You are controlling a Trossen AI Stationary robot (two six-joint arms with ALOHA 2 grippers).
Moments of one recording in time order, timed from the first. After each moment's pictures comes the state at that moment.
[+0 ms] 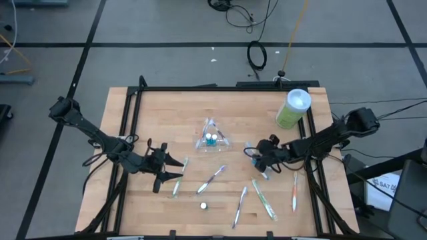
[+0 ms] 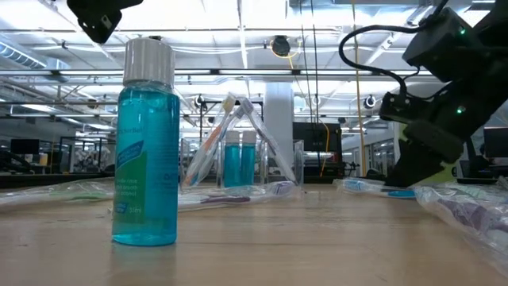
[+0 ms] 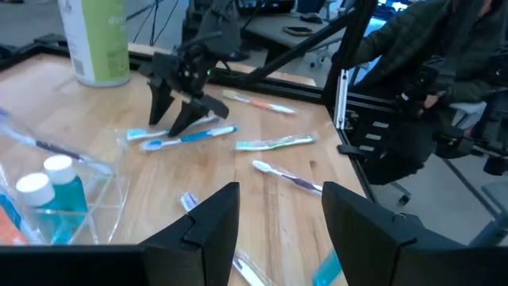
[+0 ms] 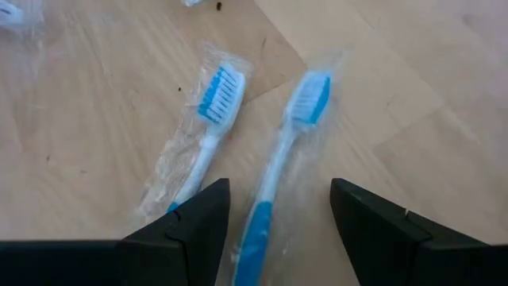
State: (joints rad) left arm -0.60 1.00 0.57 0.16 -0.45 -0.37; right arm 0.25 1.38 0.35 0.05 0.46 0.65
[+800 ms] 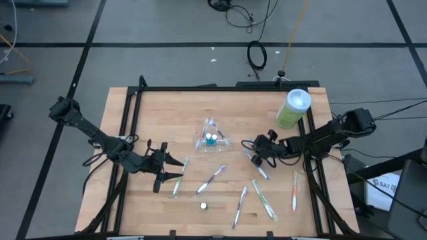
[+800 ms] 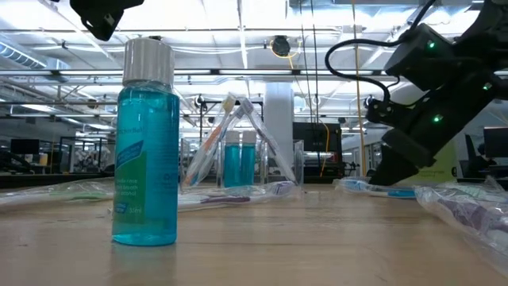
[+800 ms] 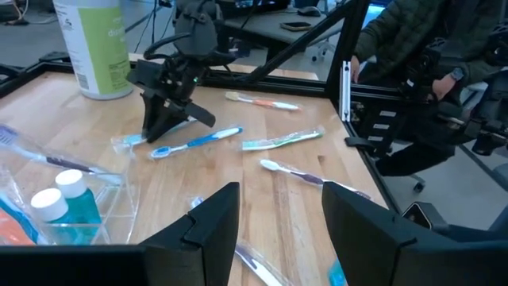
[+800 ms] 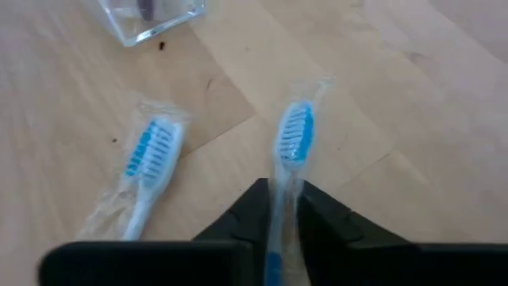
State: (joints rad) left arm -0.59 1.00 0.57 0.15 -0.45 -0.29; right arm 0.13 1.43 0.35 0.09 0.52 0.53
